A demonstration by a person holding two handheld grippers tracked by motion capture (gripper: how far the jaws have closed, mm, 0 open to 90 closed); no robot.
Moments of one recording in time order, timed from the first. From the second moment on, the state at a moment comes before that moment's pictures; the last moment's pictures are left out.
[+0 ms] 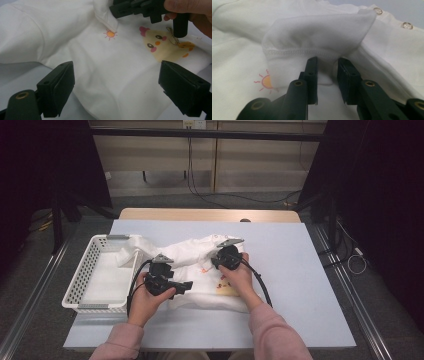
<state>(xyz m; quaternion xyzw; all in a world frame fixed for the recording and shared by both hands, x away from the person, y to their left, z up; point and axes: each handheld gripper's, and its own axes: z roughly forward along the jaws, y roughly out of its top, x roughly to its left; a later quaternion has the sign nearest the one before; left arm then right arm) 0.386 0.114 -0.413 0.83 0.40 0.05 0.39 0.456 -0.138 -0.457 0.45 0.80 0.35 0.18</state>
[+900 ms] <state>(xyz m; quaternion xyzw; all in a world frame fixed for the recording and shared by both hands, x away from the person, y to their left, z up) 0.384 0.114 -0.409 0.83 0.40 0.06 0.38 0.395 -0.232 -0.396 0.47 0.76 0.41 0.19</state>
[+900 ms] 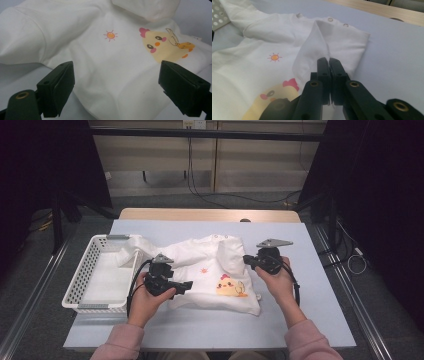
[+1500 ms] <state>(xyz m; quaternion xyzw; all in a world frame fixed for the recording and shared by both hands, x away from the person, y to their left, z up) 0.385 0.111 -0.409 0.83 0.39 0.05 0.39 0.379 -0.308 -0.387 0.53 0.71 0.40 0.22</state>
